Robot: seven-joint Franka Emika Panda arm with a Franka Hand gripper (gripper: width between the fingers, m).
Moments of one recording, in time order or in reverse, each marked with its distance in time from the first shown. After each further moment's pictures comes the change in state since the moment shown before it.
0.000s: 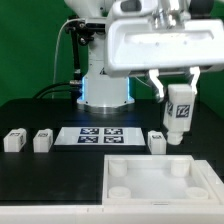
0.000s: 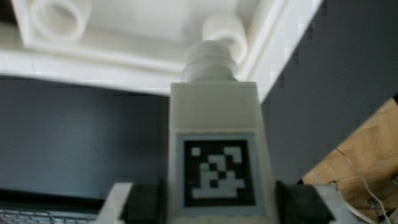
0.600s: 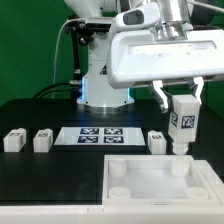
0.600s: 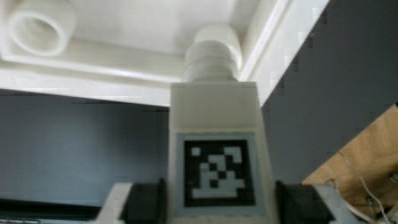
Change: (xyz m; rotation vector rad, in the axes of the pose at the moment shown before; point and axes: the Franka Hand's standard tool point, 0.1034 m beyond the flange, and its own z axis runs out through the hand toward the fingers) arm 0.012 -0.005 0.019 0.014 0.026 0.008
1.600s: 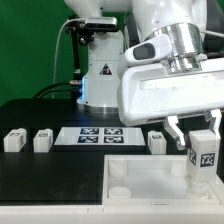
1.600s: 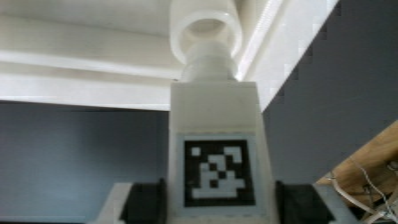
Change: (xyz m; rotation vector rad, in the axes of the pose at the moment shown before) arm 0.009 -0.009 0.057 0.032 0.012 0.020
